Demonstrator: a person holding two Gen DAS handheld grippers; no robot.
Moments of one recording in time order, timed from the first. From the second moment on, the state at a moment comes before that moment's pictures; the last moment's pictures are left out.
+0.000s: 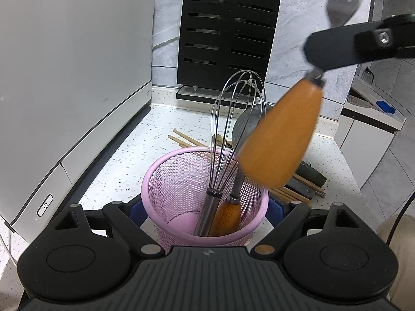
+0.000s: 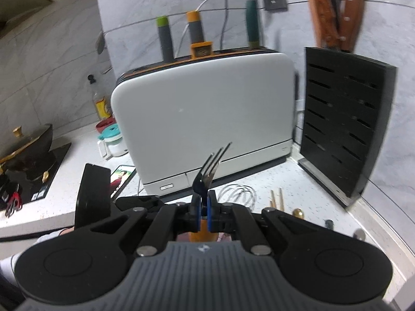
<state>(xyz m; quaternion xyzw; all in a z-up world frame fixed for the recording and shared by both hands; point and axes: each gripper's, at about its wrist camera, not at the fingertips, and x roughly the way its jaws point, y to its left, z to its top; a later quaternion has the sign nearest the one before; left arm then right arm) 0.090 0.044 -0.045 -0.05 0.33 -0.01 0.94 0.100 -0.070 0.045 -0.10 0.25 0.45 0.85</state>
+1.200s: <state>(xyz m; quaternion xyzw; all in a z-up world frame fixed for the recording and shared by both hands) 0.091 0.037 -0.046 -0.04 0.32 -0.02 0.94 0.143 -0.004 -0.036 -0.18 0.36 0.43 0.81</state>
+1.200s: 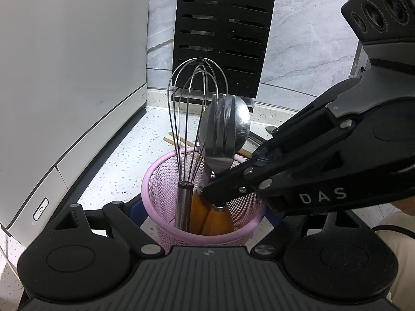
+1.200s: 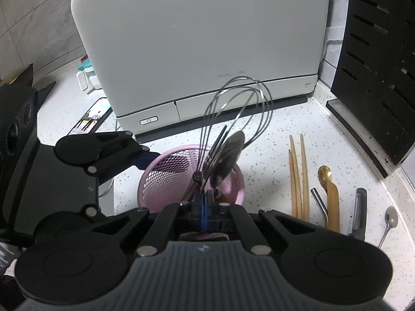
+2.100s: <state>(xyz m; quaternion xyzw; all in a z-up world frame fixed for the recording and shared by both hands) 0.092 0.038 -0.045 -0.04 0.32 -0.02 0.94 0.135 -0.036 -0.010 -0.15 0.32 0.38 0.85</state>
